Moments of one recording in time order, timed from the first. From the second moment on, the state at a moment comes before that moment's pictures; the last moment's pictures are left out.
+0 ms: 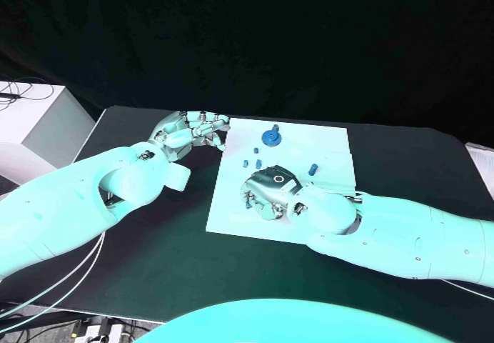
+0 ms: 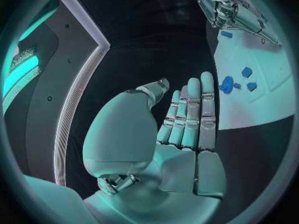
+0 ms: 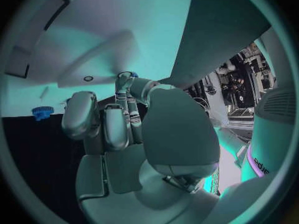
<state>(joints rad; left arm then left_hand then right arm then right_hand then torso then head) 0.83 -0.90 0.41 1.57 -0.30 -0.17 0.21 1.38 -0.16 0.51 0.10 0.05 0.84 0.21 0.24 0.38 0.98 0.15 0.31 0.14 0.97 0.07 0.92 0.39 0.17 1.01 0.16 0.59 0.52 1.10 -0.57 -0.18 1.57 -1.90 -0.39 -0.26 1.39 -0.20 0.69 -0.01 0.09 1.10 0.11 0.23 0.43 1.23 0.04 0.16 0.15 1.46 -0.04 1.33 1.13 0.10 1.47 0.06 1.03 1.31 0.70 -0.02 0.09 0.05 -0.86</state>
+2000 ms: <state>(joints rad) 0.83 -0.91 0.41 1.57 -0.30 -0.16 0.20 1.38 -0.17 0.51 0.10 0.05 0.84 0.21 0.24 0.38 0.98 0.16 0.31 0.14 0.97 0.07 0.92 0.39 0.17 1.01 0.16 0.59 0.52 1.10 -0.58 -0.18 1.58 -1.82 -0.39 -0.26 1.33 -0.25 0.64 -0.02 0.12 1.06 0.12 0.17 0.41 1.21 0.06 0.12 0.12 1.47 -0.02 1.33 1.13 0.10 1.47 0.08 1.03 1.31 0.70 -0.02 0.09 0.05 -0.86</state>
